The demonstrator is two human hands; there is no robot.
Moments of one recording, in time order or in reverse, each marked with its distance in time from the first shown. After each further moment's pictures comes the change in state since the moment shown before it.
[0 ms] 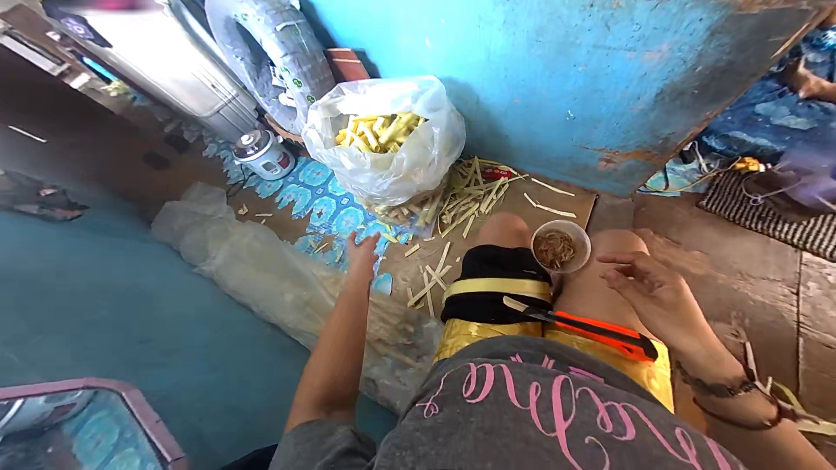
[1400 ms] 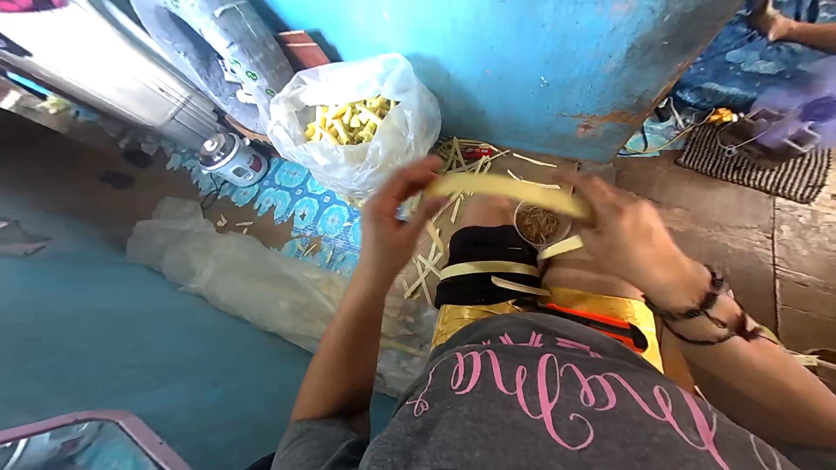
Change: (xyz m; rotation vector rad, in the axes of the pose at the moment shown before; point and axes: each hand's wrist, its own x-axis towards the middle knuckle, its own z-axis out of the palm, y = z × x) left_hand -0.160 0.150 0.067 0.183 -0.541 1.141; right_hand 0.038 -0.081 0.007 -0.629 0.029 -0.362
